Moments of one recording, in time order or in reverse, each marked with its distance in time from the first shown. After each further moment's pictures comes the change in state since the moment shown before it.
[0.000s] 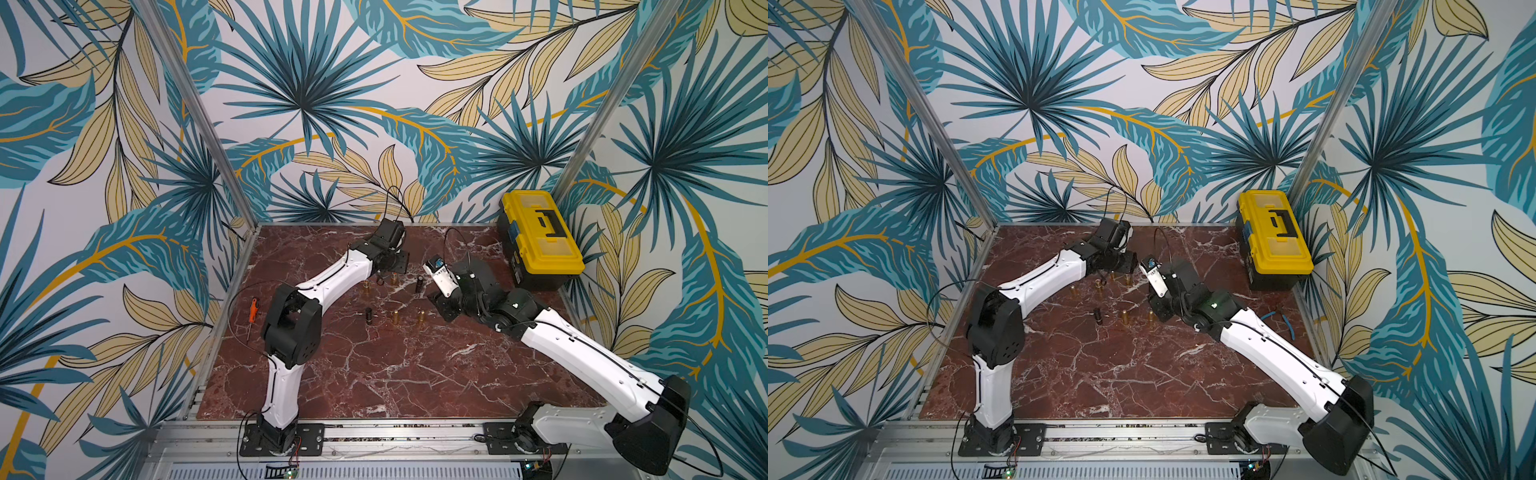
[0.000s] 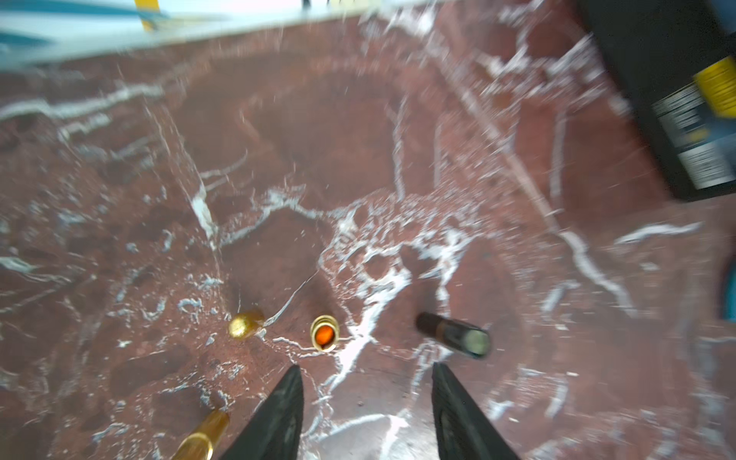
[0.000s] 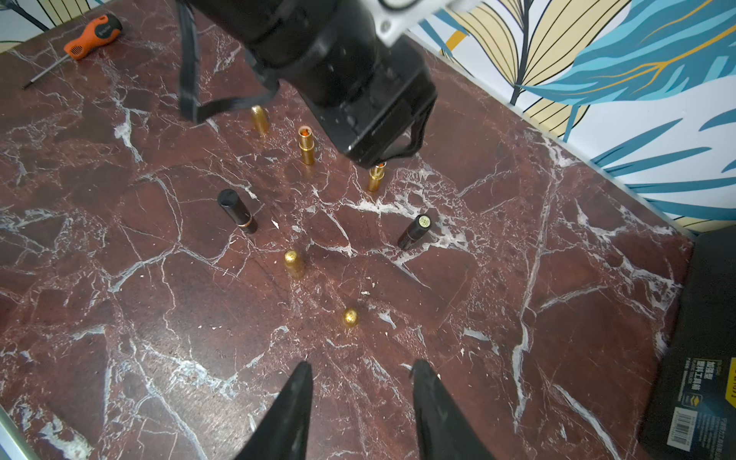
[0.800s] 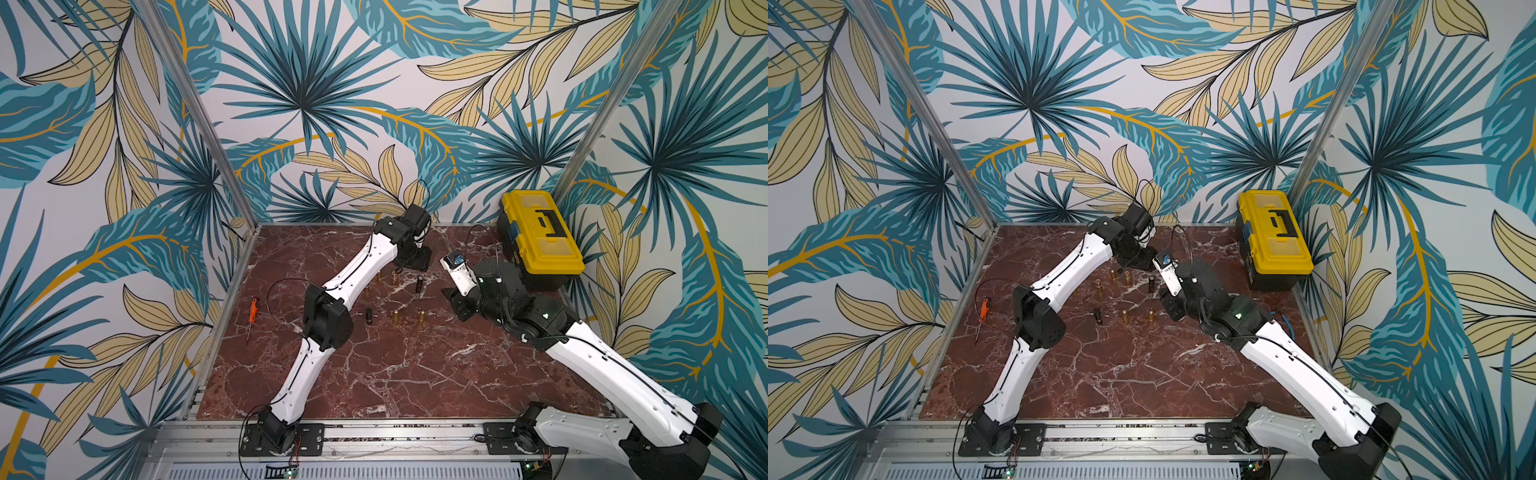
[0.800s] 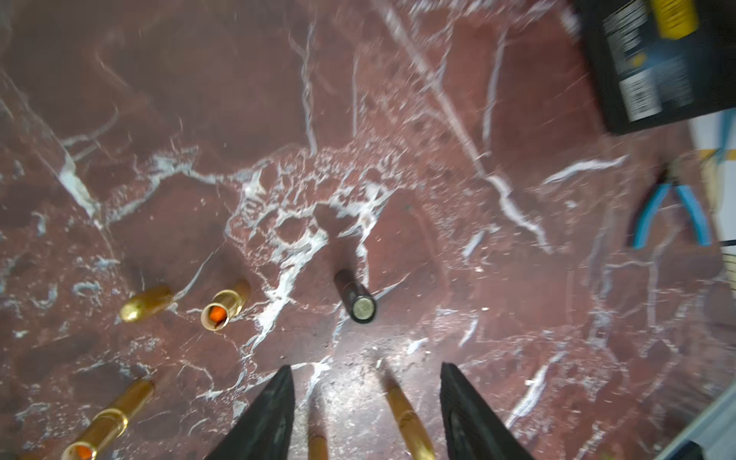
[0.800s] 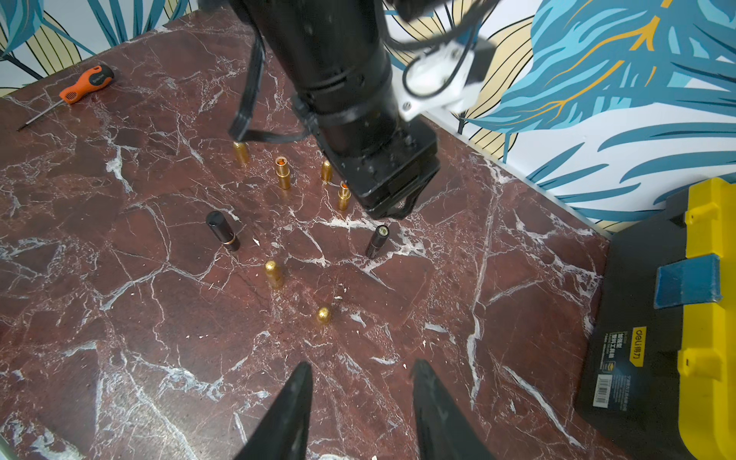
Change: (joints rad) left arm -0.079 0.424 0.775 -0.645 0.080 -0.007; right arm -0.001 -0.122 0.027 -0.061 0.078 -0.003
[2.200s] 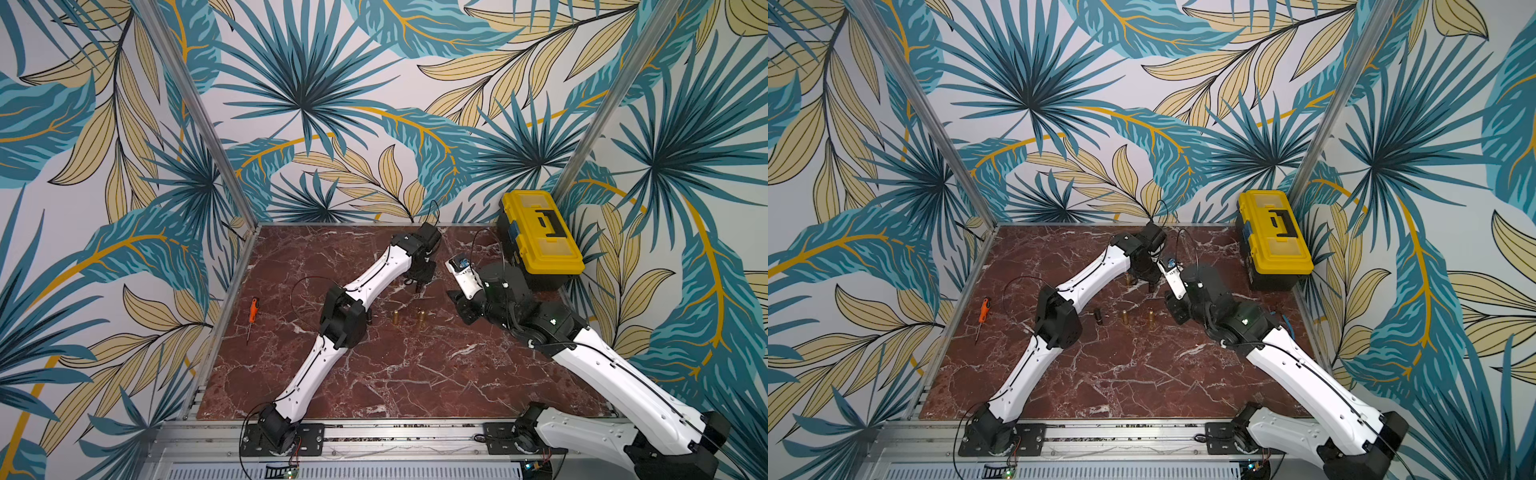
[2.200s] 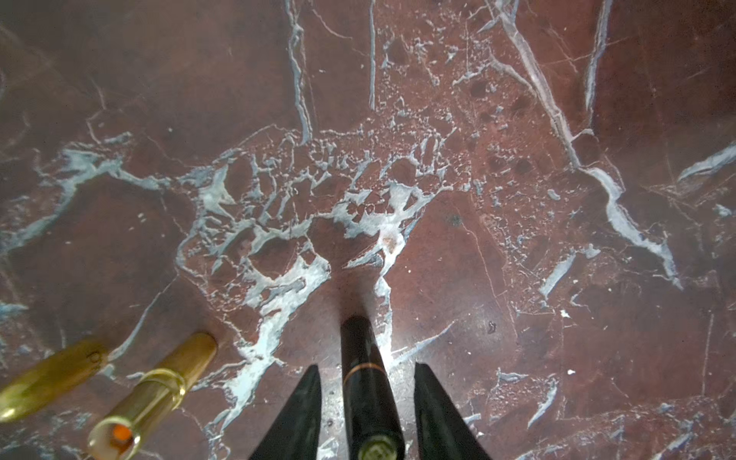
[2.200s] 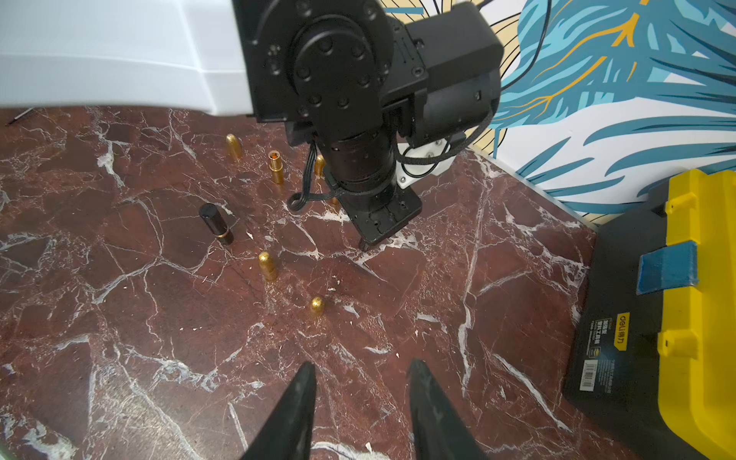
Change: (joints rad) left arm -0.040 0.168 0.067 0.058 -0.093 0.001; right arm 0.000 -0.041 -0.026 -0.018 0.018 0.000
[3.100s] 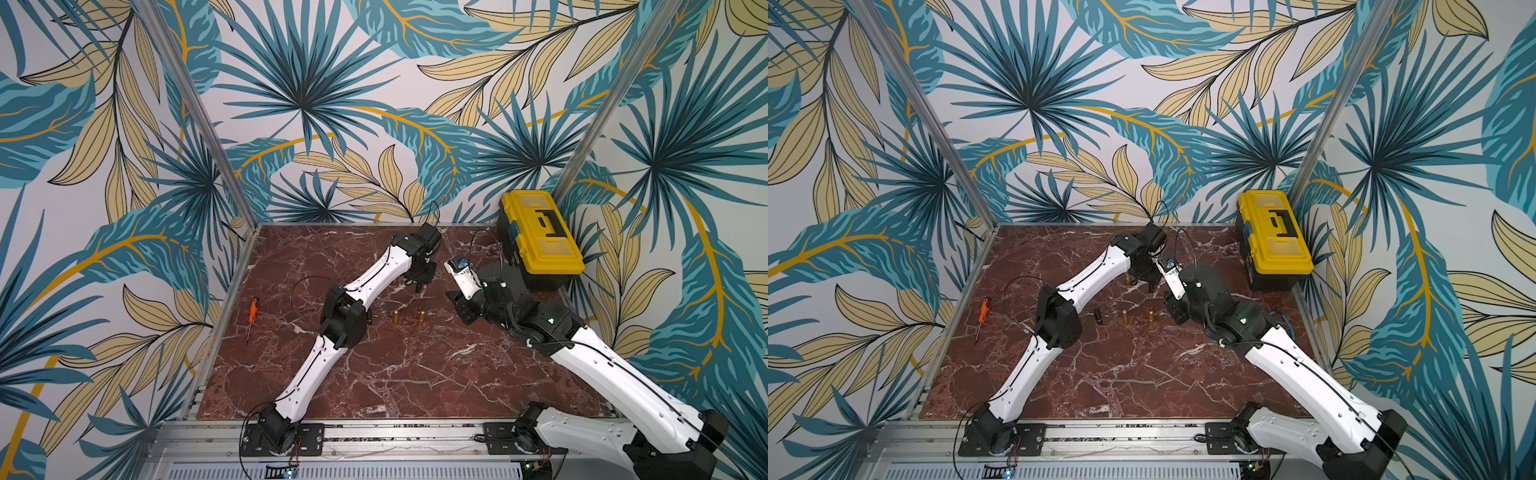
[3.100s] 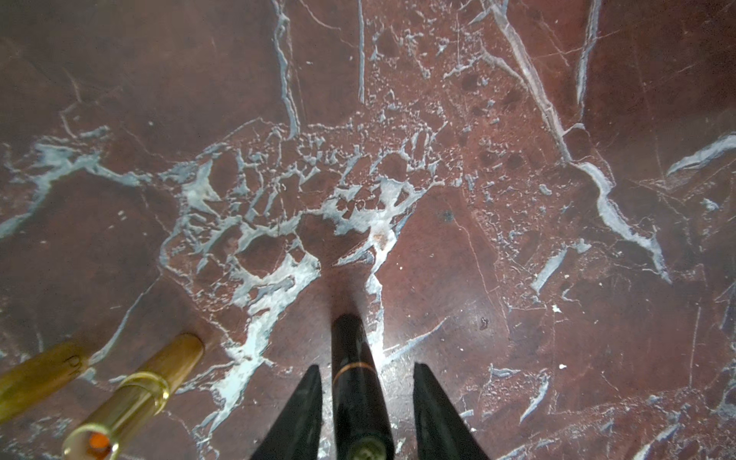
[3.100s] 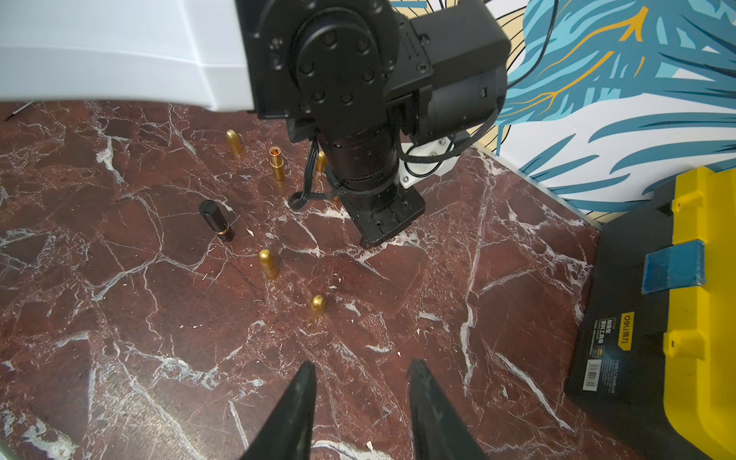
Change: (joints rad) left arm 0.000 0.000 -0.010 0.003 0.023 -0.001; right arm 0.000 0.008 -0.003 0.001 -0.003 0.000
